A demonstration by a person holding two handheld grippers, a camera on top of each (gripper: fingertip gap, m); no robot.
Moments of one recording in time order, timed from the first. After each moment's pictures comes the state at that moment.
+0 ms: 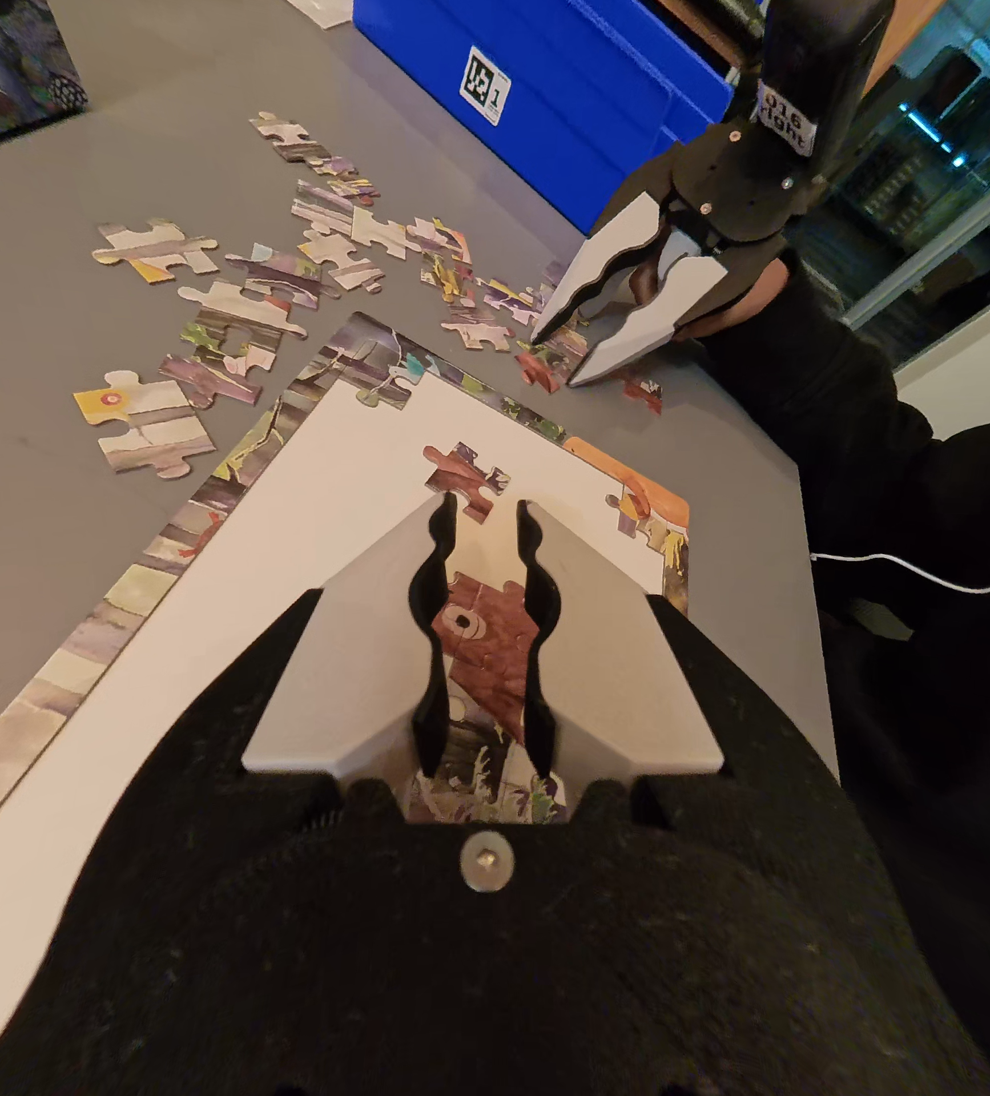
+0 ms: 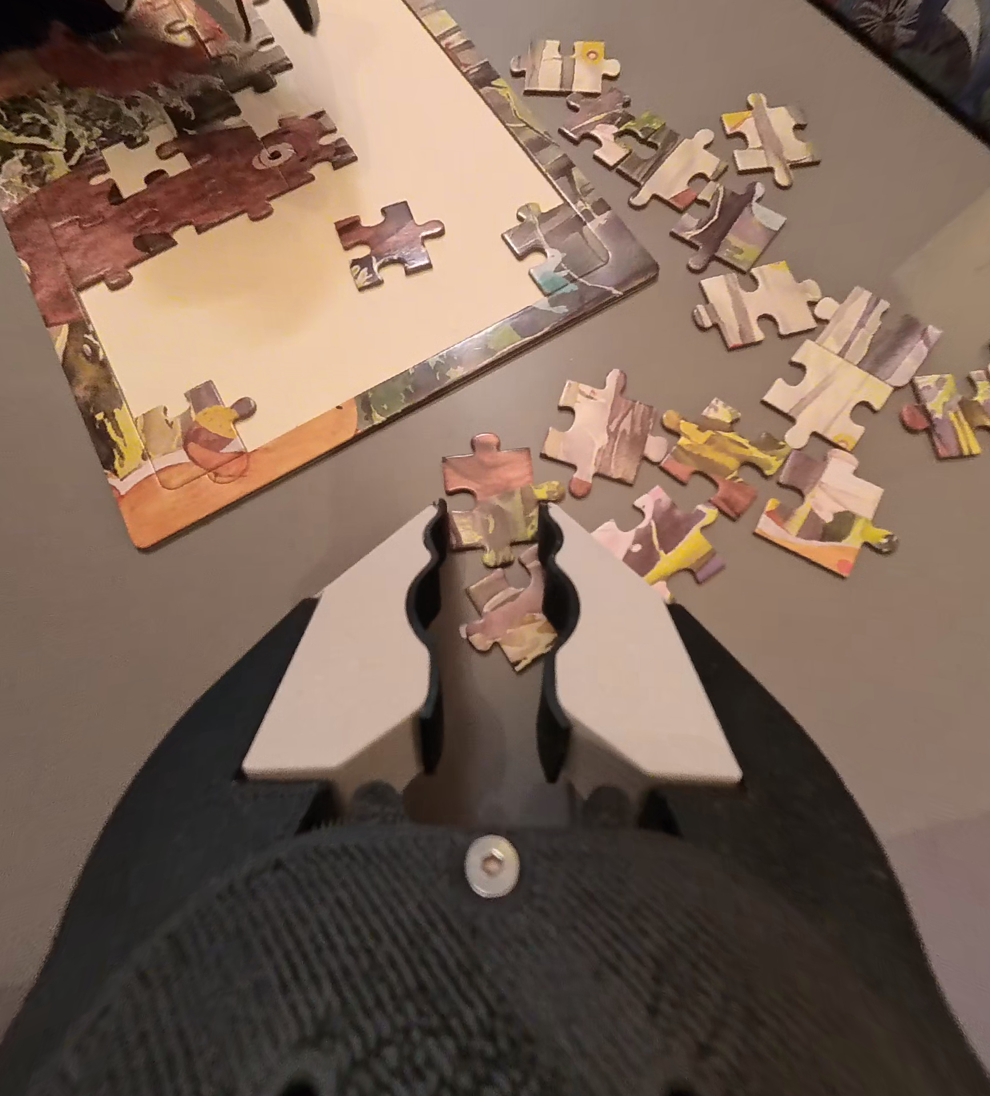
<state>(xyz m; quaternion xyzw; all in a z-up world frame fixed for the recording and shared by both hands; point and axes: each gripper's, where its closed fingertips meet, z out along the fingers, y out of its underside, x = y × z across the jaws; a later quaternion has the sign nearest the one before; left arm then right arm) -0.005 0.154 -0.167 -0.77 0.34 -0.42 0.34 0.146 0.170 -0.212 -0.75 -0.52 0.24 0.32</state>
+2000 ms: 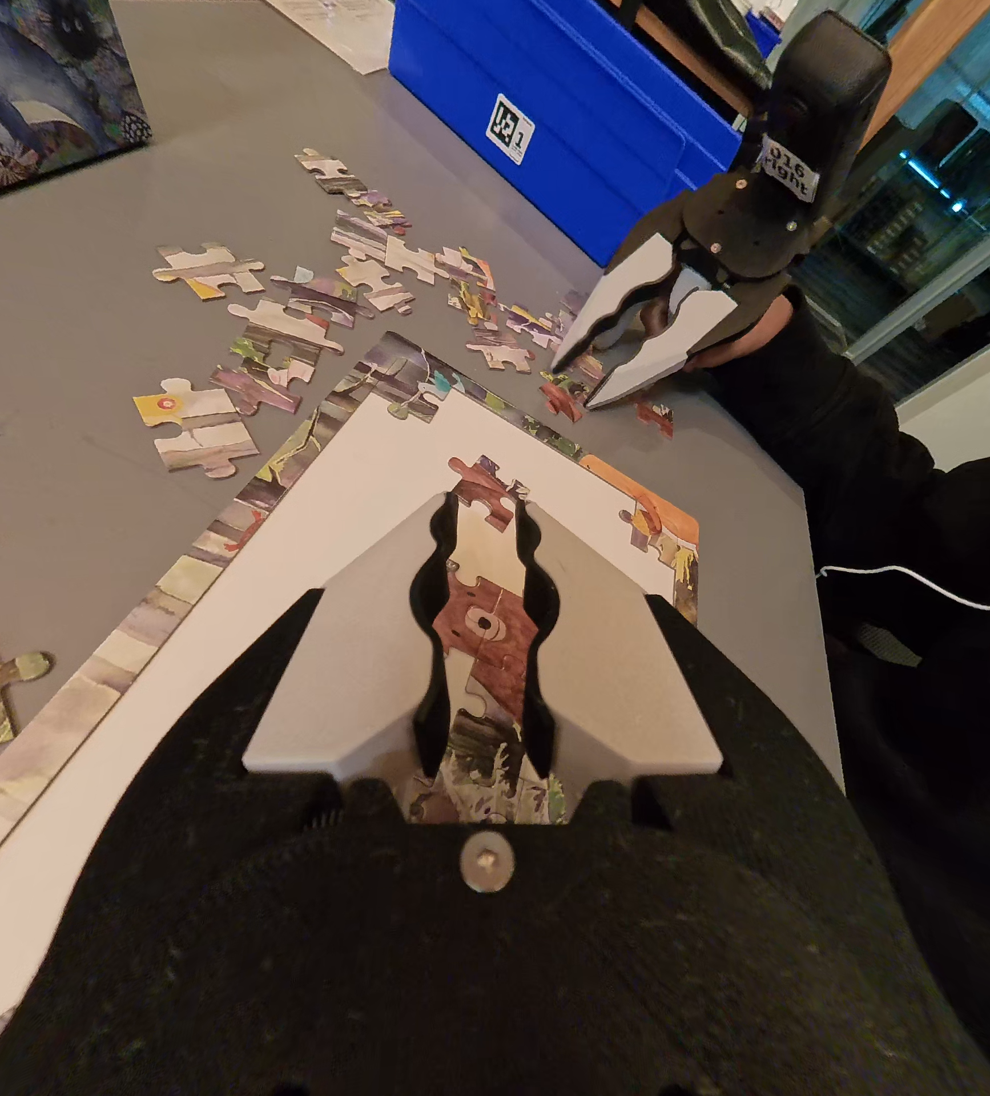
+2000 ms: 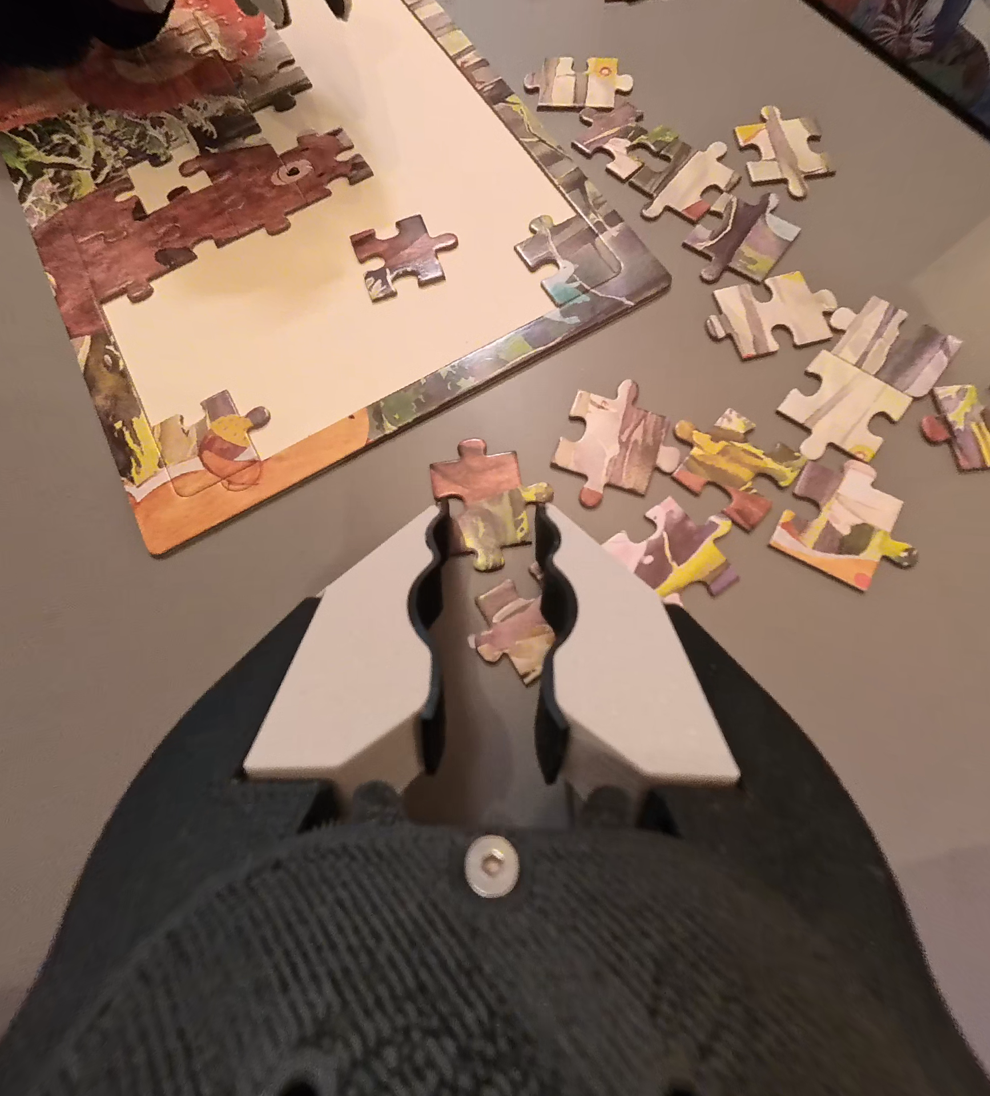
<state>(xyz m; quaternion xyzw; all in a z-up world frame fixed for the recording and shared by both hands) -0.014 0.163 -0.162 -0.77 0.32 -0.43 0.35 0.142 0.168 -0.211 -0.75 -0.52 0.26 0.32</state>
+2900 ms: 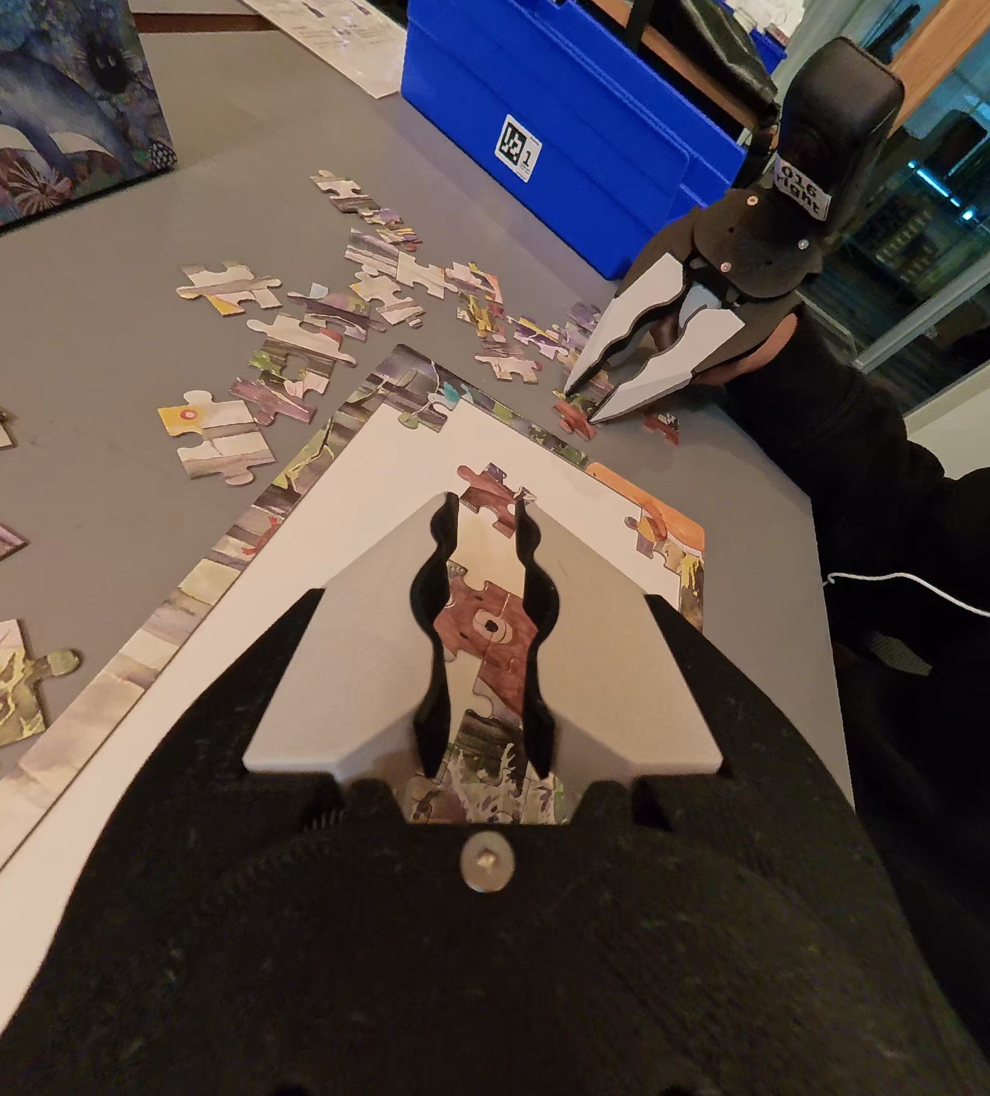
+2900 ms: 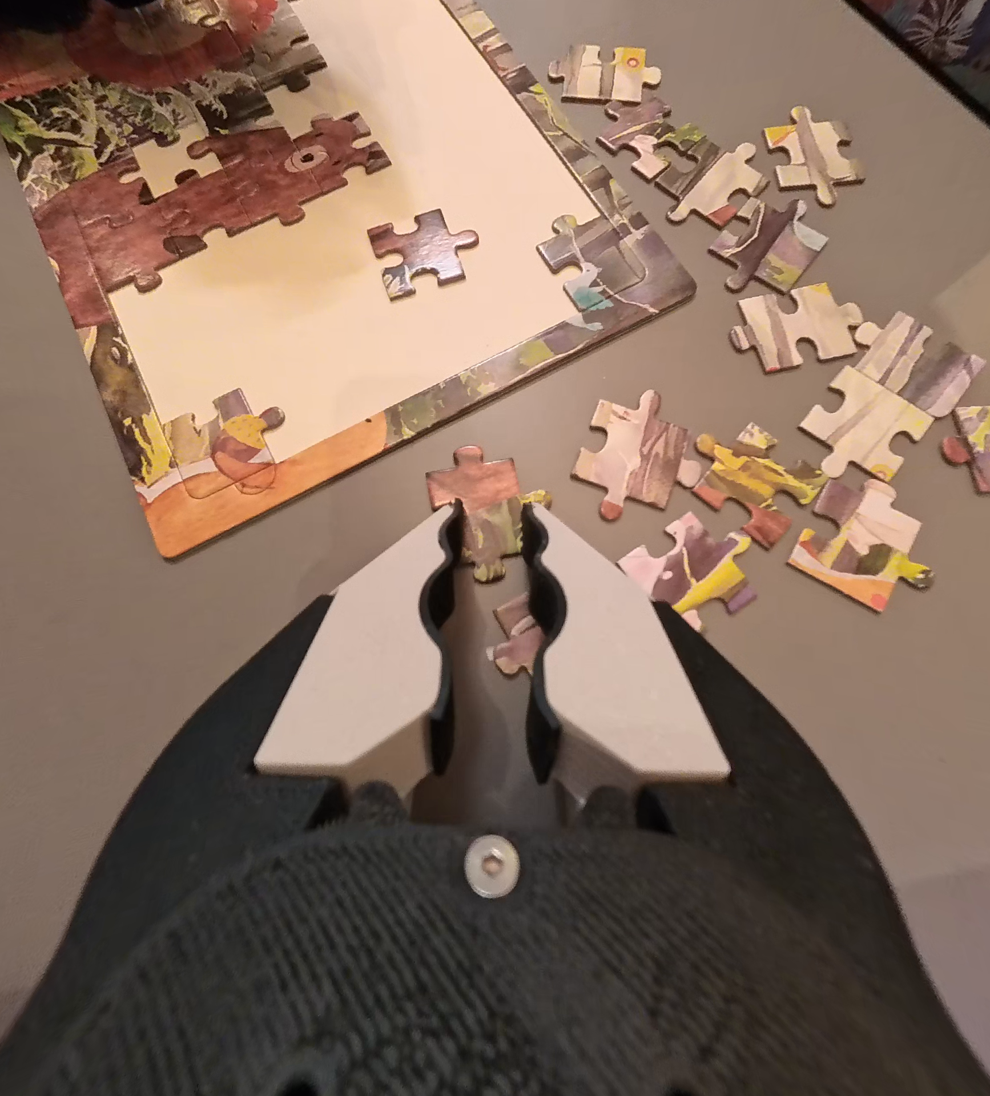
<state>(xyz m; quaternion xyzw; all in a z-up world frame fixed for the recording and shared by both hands) -0.018 0.166 -0.158 -0.77 0.32 -0.42 0.36 0.136 0.163 -0.212 -0.75 -0.53 0.24 0.31</state>
